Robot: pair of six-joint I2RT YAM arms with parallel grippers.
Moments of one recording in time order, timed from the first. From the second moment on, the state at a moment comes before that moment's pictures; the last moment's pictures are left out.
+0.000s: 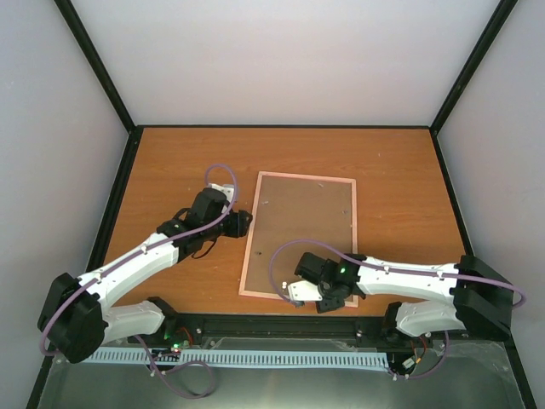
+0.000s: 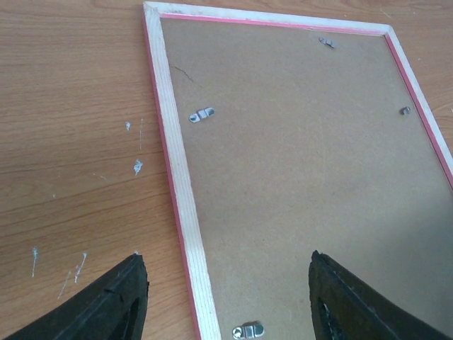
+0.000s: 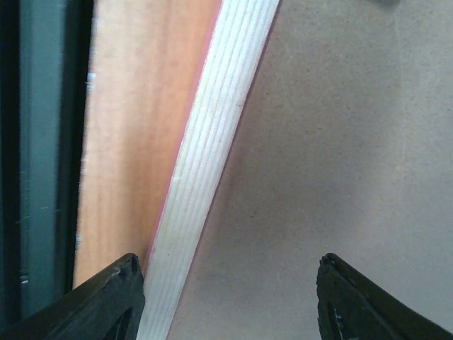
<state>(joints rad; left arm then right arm) -0.61 1.15 0.73 -0.29 0.00 -0.43 1.14 1.25 0.63 -0.75 0.07 -0.67</state>
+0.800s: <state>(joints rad) -0.61 1.15 0.72 -0.26 0.00 -0.43 0.63 1.15 0.65 -0.72 -0.09 -0.87</state>
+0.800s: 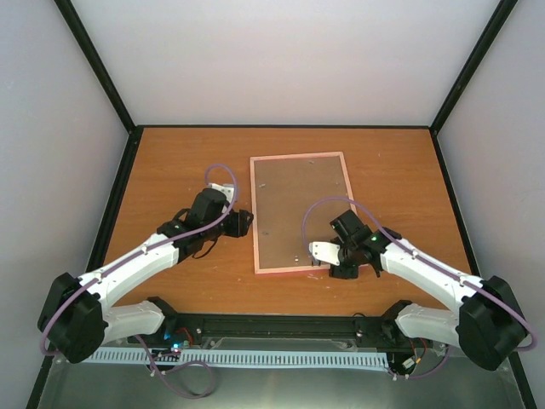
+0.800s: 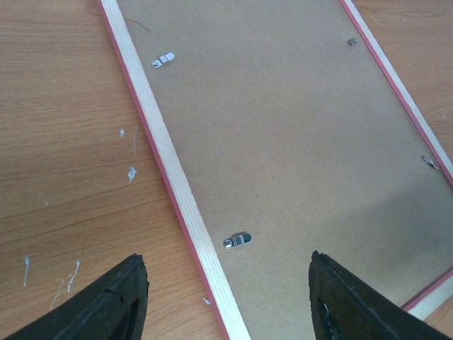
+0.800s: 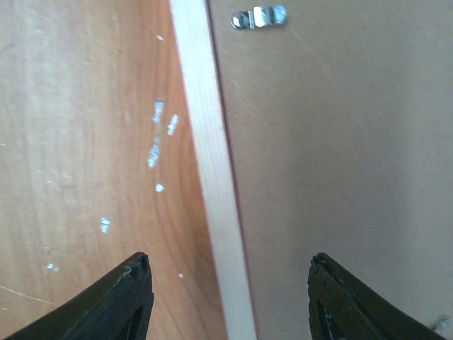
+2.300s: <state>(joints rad) -0.70 1.11 0.66 -0.20 0.11 -0.35 0.60 1.25 0.55 -0.53 -0.11 -0.95</state>
